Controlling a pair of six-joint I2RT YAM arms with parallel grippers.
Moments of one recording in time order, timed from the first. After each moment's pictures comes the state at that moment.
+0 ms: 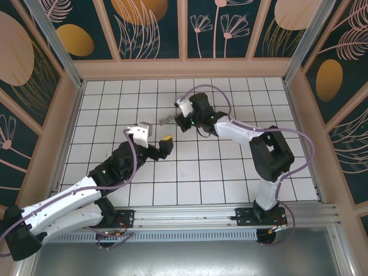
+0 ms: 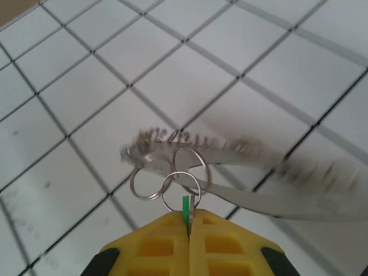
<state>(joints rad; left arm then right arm) -0.90 0.85 0.61 0.01 -0.36 -0.36 0.65 1.81 1.22 -0.08 -0.28 -0.02</state>
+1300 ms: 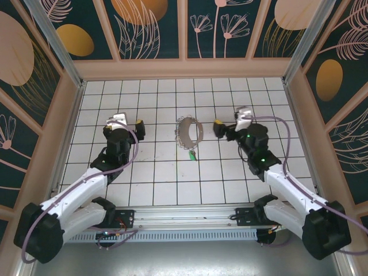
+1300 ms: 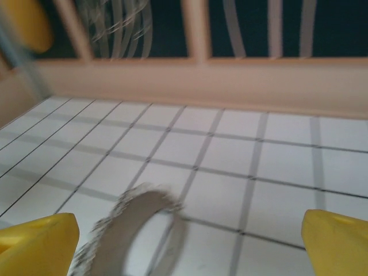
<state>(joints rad) -0.47 1.01 0.50 0.18 -0.56 -0.27 0.38 0.96 0.49 0.32 0.01 0.13</state>
